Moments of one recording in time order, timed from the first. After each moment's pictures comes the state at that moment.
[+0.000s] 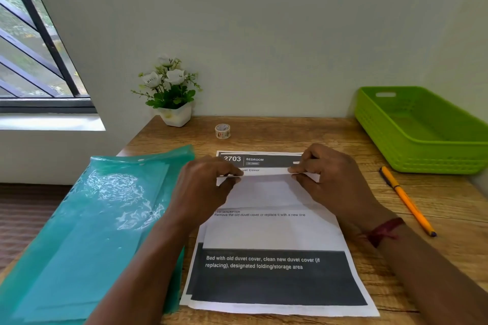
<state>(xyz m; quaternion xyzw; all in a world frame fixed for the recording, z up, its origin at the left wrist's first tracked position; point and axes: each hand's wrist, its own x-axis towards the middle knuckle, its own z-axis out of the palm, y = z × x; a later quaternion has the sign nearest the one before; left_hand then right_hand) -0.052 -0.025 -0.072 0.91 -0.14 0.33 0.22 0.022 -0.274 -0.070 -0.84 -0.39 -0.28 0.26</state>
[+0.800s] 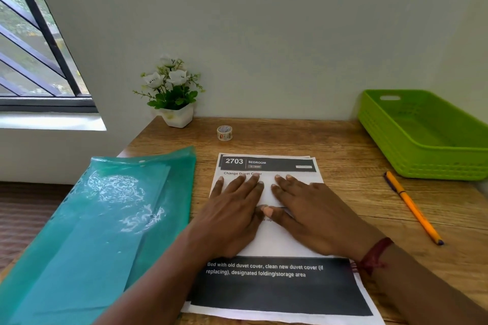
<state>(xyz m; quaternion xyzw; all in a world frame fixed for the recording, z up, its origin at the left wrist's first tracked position) -0.063 -0.059 -0.086 0.99 -0.11 -0.02 0.00 -0.017 -0.249 -0.075 -0.93 -0.36 0.02 0.02</state>
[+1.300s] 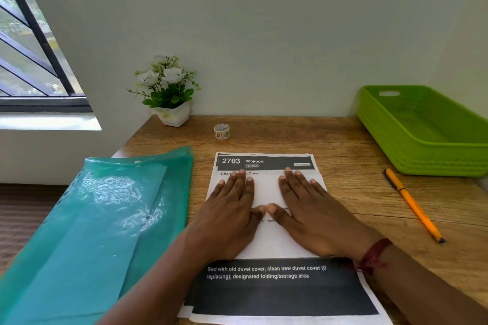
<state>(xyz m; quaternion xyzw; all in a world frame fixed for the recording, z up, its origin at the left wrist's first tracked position) -0.062 -0.059 -0.087 0.99 -0.08 -0.07 0.01 -0.016 -0.248 -0.083 -0.95 -0.30 0.10 0.04</state>
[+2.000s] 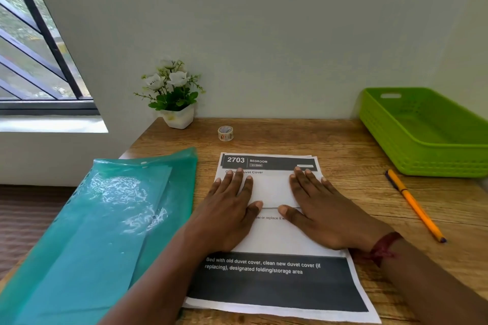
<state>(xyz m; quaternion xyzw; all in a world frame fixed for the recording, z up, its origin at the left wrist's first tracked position) -0.058 -0.049 -0.088 1.00 -0.06 -0.07 0.02 -0.003 -0.262 -0.085 -0.95 -0.30 0.10 0.01</state>
